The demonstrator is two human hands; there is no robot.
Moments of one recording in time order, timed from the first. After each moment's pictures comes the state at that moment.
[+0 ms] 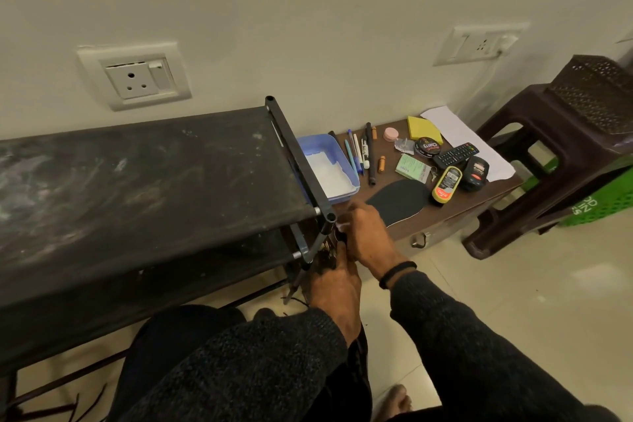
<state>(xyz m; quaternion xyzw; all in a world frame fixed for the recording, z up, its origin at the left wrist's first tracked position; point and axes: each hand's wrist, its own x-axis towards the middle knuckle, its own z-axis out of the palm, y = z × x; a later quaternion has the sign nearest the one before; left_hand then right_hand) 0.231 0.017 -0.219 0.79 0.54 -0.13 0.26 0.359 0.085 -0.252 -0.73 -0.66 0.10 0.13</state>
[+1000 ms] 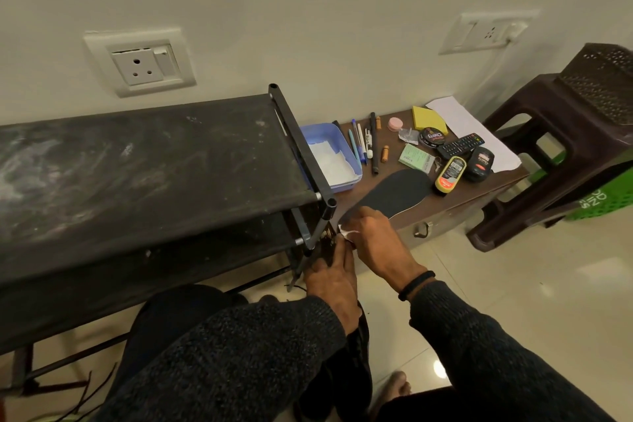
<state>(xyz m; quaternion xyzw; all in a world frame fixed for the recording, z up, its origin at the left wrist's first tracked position) 0.225 0.007 -0.235 0.83 0.49 -0.19 0.18 0.359 0.041 -0.237 -0.65 -0.74 0.09 0.15</state>
